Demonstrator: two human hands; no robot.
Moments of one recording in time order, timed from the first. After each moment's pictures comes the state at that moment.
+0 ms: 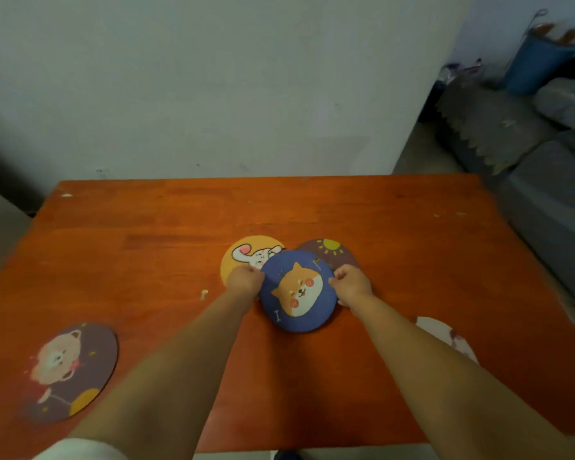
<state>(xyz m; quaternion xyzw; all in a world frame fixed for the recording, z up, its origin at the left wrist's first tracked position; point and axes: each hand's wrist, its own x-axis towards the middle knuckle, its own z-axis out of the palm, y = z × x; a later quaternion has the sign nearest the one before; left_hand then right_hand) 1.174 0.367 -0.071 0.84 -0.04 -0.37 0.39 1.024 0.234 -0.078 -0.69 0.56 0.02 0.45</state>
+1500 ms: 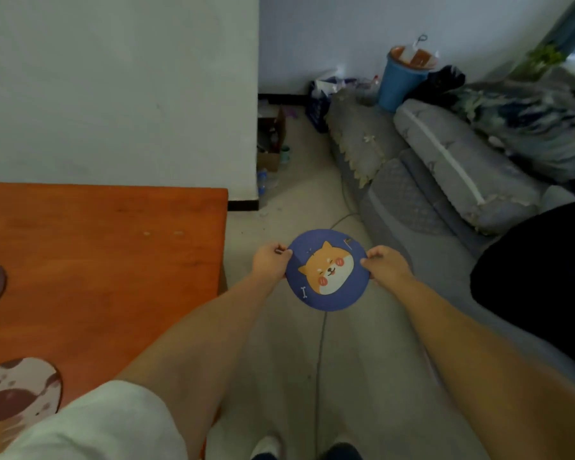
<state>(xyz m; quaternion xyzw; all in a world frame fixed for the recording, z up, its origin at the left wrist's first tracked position) 0.698 -0.193 -0.059 0.78 -0.14 -0.39 0.47 0.528 -0.313 -0.015 -0.71 0.57 -0.04 0.40</state>
